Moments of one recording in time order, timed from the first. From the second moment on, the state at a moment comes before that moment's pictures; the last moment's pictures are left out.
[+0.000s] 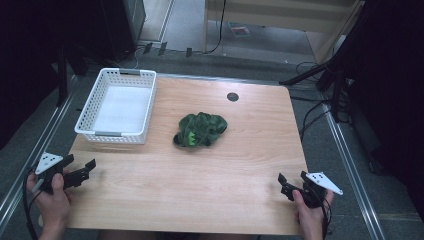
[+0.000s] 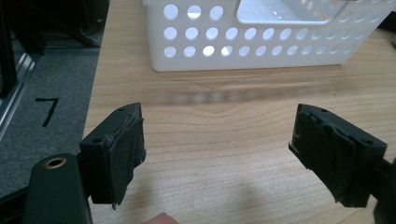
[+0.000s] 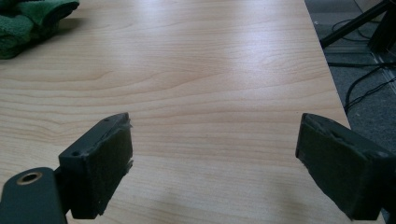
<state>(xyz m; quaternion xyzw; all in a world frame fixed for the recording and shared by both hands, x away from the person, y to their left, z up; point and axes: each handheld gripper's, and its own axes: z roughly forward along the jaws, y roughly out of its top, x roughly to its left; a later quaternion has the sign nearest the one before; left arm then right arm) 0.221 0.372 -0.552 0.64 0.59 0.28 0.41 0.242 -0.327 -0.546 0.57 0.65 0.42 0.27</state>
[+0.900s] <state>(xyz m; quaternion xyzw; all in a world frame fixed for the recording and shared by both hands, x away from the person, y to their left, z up) 0.221 0.374 -0.552 0.63 0.60 0.28 0.41 0.281 -0.189 -0.495 0.46 0.72 0.47 0.22</state>
